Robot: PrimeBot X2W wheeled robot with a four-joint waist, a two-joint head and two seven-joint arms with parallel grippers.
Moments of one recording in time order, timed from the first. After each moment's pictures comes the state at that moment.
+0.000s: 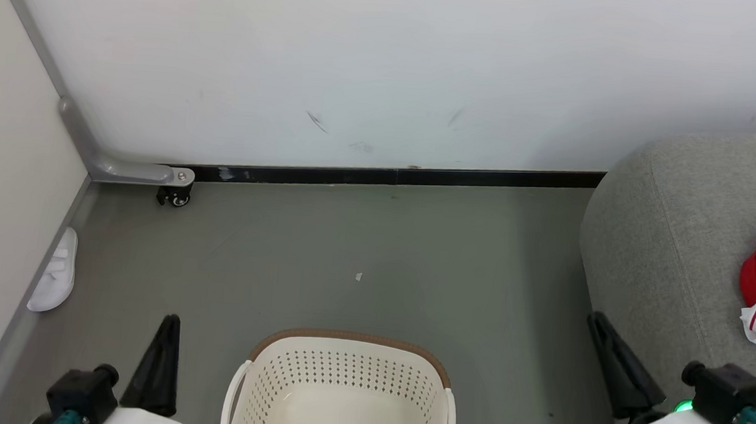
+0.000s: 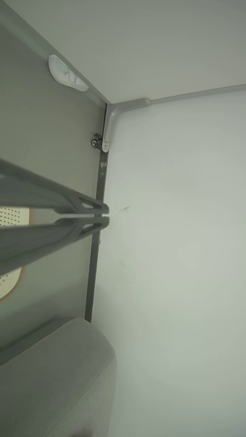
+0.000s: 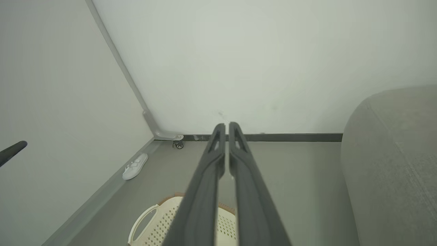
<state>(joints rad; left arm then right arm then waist) -0.03 0.07 -0.12 0.19 -0.43 0.02 -0.25 0.01 -0.17 0.15 0.02 0.34 0.13 -0.25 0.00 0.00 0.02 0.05</state>
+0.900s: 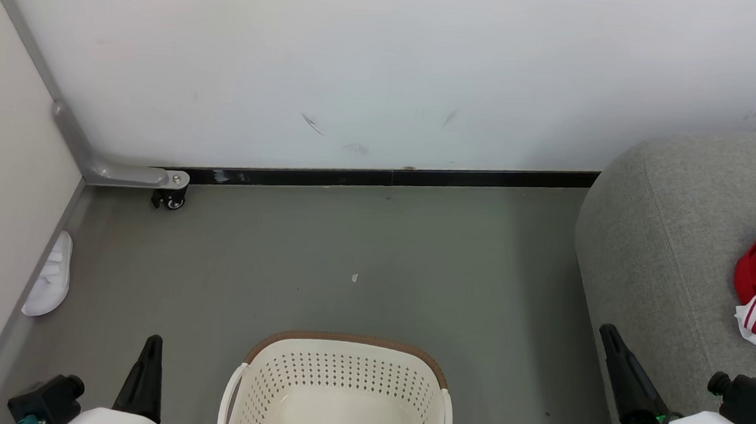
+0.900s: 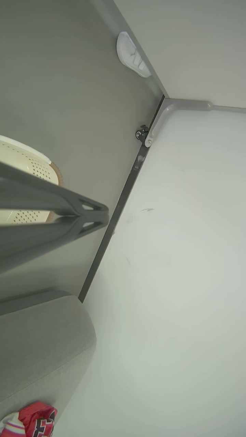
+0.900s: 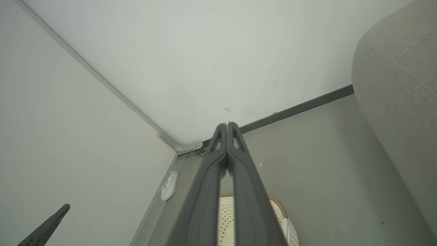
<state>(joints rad) -0.01 0.06 -0.07 0.24 -0.71 0.00 -0.15 0.04 -0.13 0.12 0.06 0.65 0.13 -0.20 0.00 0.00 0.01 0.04</state>
